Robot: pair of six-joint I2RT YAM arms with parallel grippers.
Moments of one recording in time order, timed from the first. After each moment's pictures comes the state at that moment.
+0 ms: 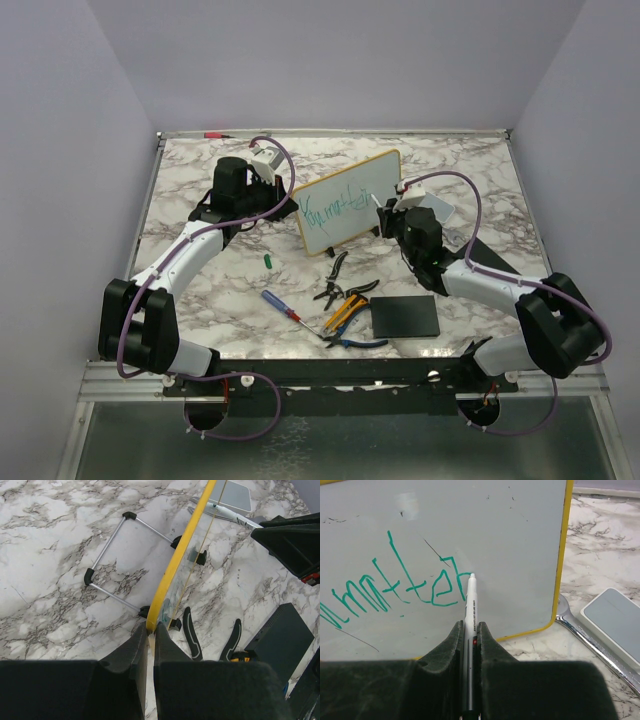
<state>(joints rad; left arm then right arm) -0.28 1.42 1.00 -0.07 0.53 -0.14 0.59 1.39 0.62 0.57 0.31 0.12</state>
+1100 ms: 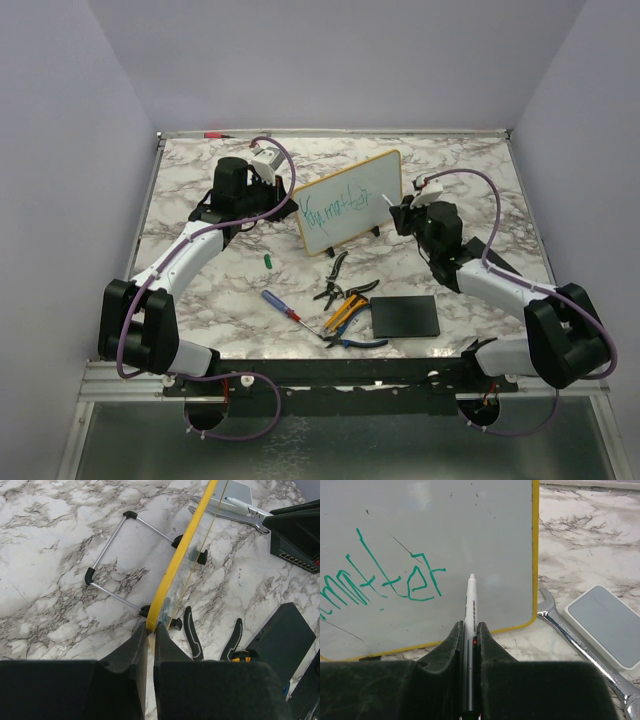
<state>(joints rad) -0.28 1.41 1.00 -0.08 0.53 -0.14 0.43 1.32 0.59 0.52 0.10 0.12</state>
